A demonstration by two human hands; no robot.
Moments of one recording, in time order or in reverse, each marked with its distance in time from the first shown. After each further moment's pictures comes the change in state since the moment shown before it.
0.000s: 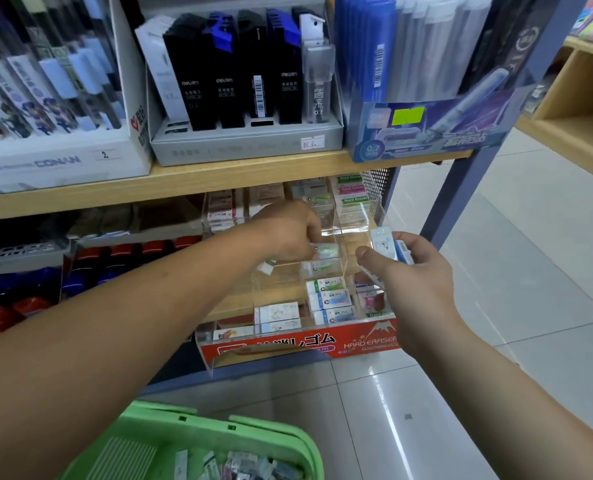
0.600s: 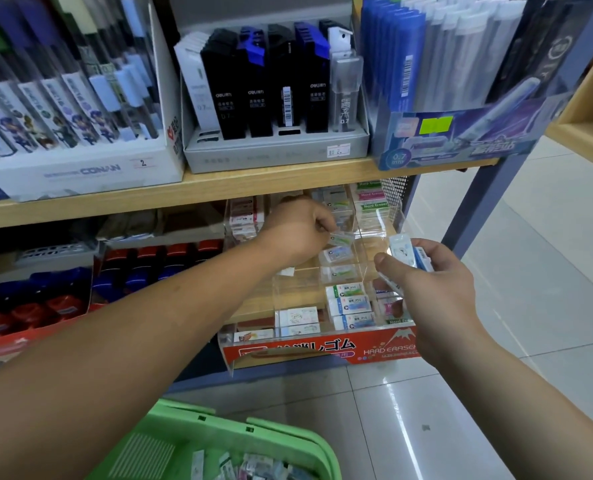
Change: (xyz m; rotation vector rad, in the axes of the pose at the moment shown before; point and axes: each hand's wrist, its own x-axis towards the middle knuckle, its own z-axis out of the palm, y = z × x) left_hand -0.007 -0.016 0.007 -0.305 0.263 -0.023; right_hand -0.001 0.002 0.002 -0.004 0.001 -0.005
